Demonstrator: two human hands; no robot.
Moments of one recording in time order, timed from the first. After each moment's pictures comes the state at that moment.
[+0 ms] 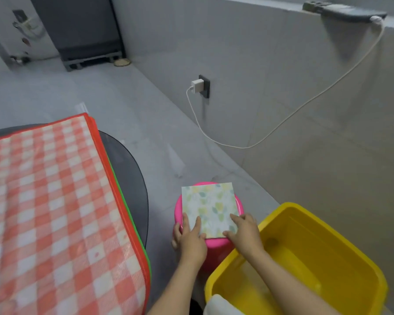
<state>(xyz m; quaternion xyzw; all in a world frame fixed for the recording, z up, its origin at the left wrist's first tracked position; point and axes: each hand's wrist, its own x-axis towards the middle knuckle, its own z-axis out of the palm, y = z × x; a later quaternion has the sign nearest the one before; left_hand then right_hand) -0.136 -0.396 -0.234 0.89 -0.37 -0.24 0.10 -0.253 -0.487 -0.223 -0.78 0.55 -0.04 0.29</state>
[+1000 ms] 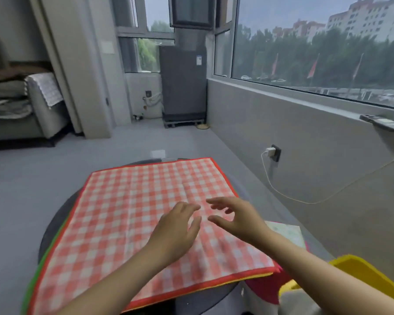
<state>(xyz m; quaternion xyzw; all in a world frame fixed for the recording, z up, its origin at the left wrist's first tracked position) -0.039 -0.086 0.038 0.83 -0.47 -0.02 0.29 -0.141 -0.247 0.043 -0.93 0.10 -0.21 0.28</state>
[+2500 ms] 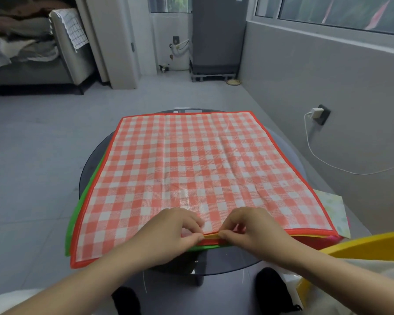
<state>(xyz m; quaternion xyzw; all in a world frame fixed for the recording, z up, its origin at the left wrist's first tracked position) -0.034 0.019 0.005 0.82 -0.47 -0.19 0.25 -0.143 -0.158 0.001 -0.95 0.07 -0.01 0.31</state>
